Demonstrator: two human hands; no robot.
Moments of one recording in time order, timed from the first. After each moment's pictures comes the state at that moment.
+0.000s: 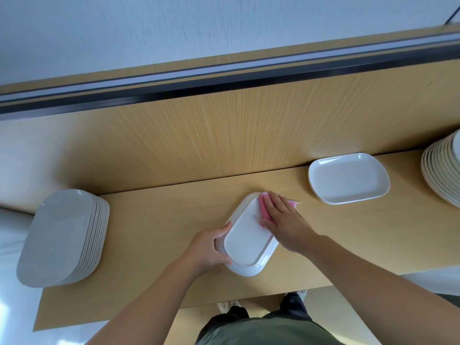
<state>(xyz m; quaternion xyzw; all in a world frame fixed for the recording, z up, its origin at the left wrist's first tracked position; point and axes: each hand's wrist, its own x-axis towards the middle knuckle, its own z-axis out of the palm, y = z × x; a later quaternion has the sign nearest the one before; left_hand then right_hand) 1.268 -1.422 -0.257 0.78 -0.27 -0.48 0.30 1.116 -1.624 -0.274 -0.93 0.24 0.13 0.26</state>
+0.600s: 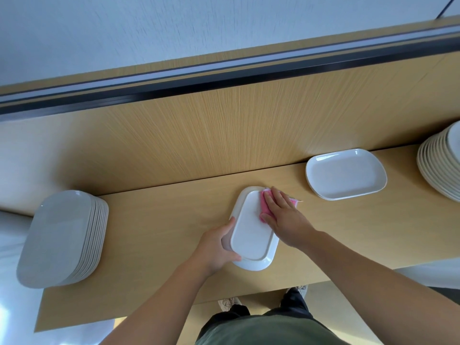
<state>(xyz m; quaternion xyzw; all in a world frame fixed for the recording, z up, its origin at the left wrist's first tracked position) 1.249 -1.430 -0.257 0.78 -0.27 -0.48 0.31 1.117 -1.622 -0.270 -0.91 0.28 0.12 0.28</state>
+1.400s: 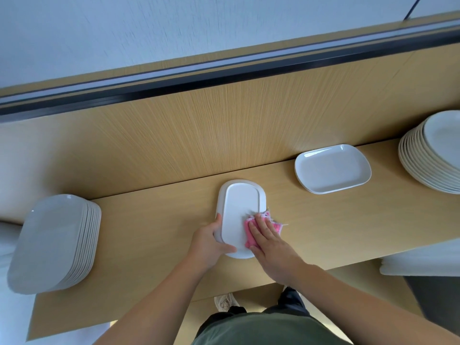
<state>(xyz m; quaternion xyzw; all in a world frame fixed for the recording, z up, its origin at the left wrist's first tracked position) 1.244 -1.435 -0.257 0.82 -0.22 -0.43 0.31 1.080 -1.548 -0.249 -0.91 0.22 0.17 0.31</state>
